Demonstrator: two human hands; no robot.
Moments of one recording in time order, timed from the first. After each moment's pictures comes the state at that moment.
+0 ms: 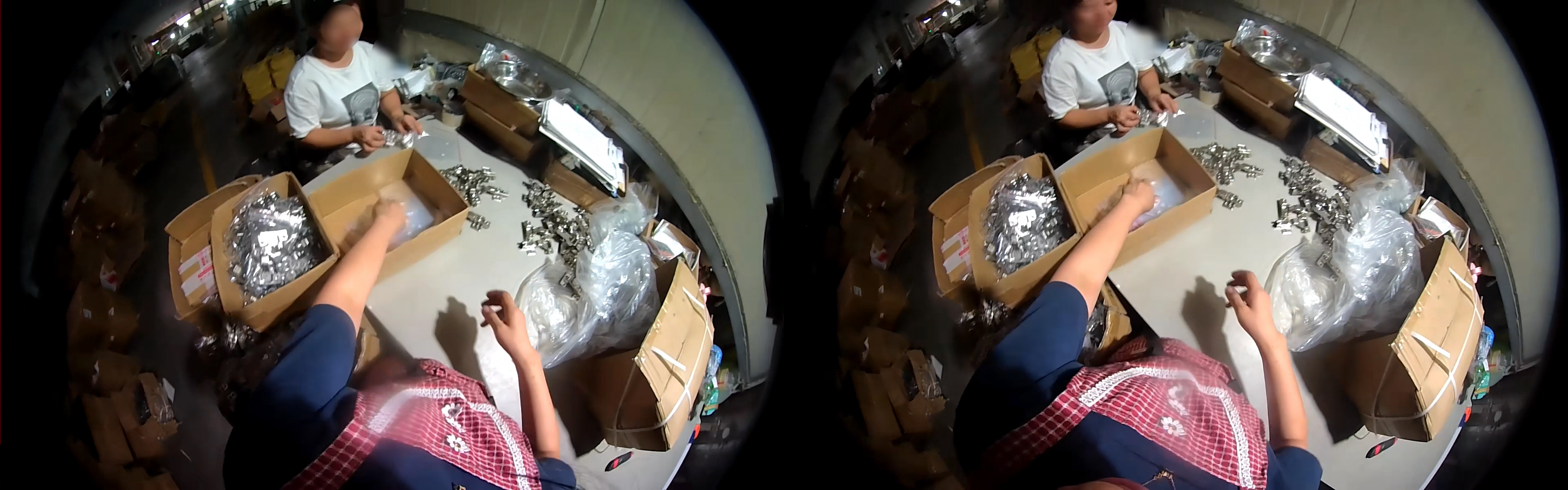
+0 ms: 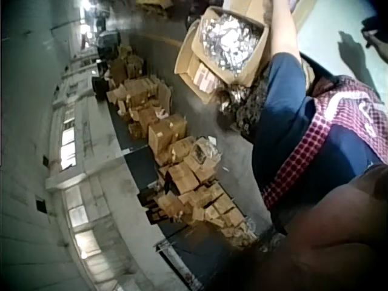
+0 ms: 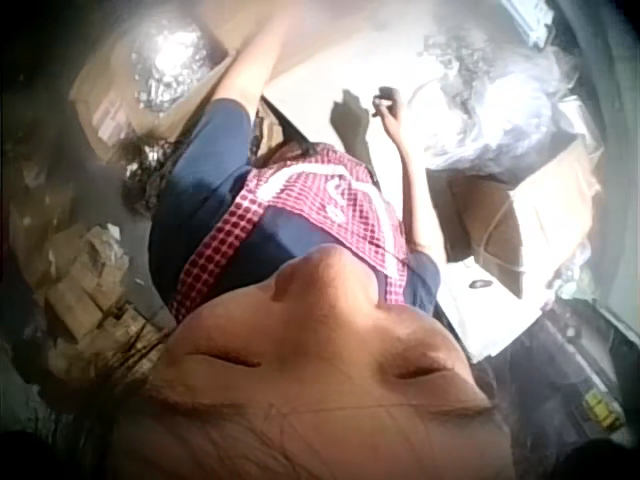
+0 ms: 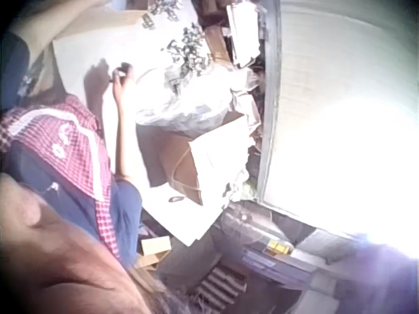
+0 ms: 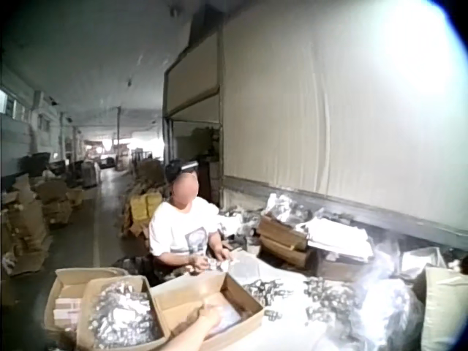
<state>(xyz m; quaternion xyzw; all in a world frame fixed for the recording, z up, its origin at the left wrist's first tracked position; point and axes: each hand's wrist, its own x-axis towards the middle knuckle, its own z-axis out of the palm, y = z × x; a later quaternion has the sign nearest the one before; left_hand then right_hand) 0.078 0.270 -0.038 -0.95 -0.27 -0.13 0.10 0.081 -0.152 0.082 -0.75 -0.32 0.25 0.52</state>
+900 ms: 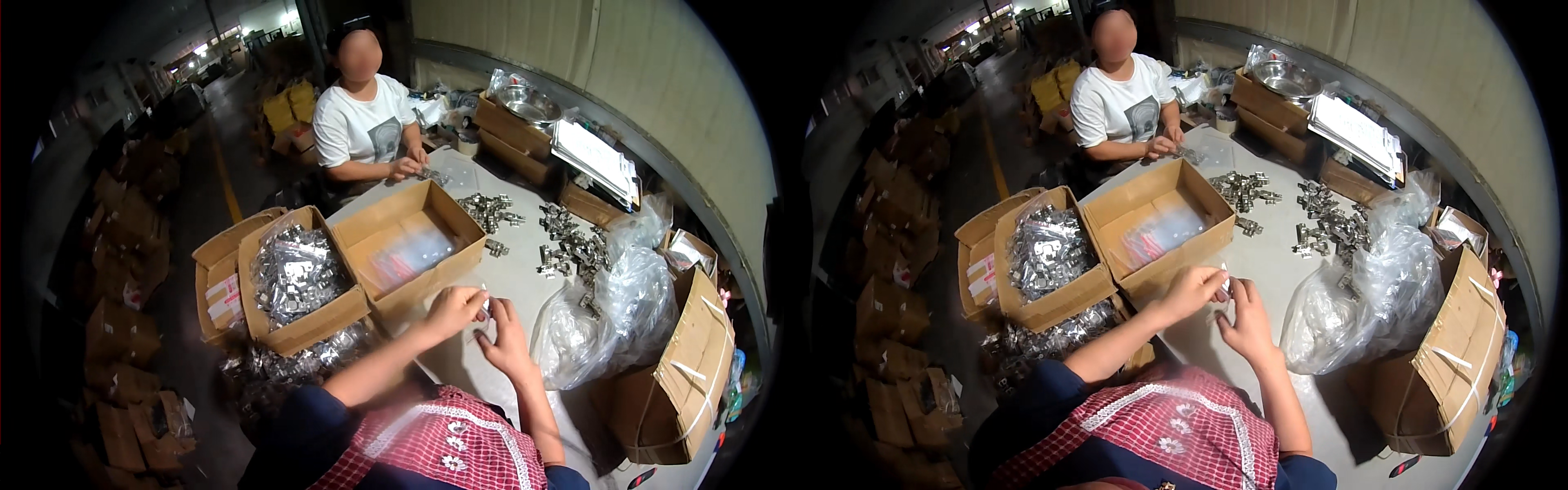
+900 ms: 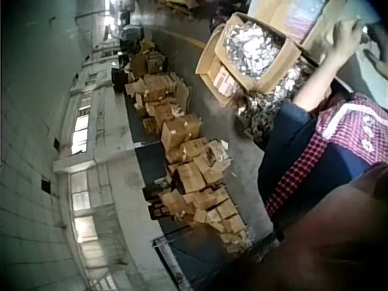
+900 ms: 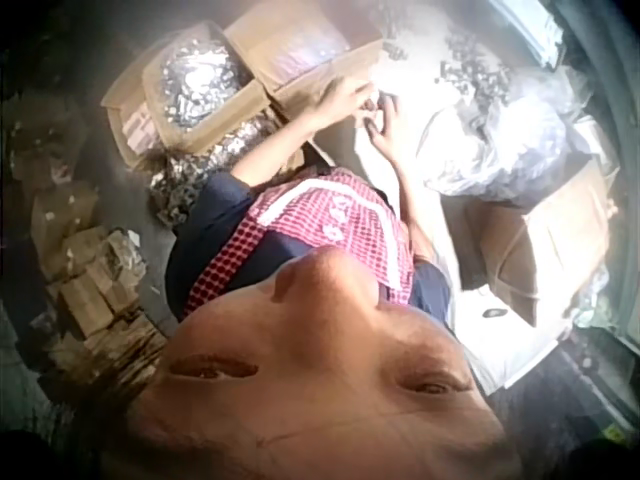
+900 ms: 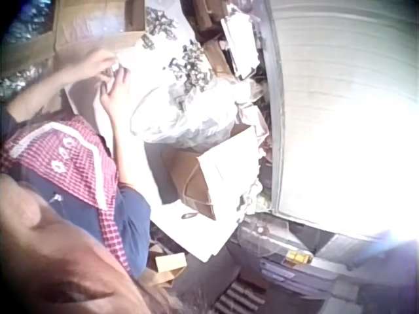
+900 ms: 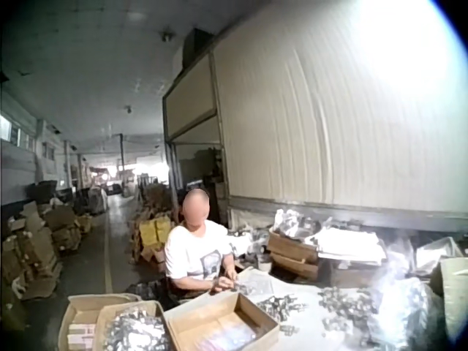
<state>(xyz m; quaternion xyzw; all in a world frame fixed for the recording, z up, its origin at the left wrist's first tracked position) -0.009 0.043 0.118 -0.79 -0.11 -0.14 -0.59 0.058 -0.118 0.118 -0.75 -0.47 0.05 0.47</state>
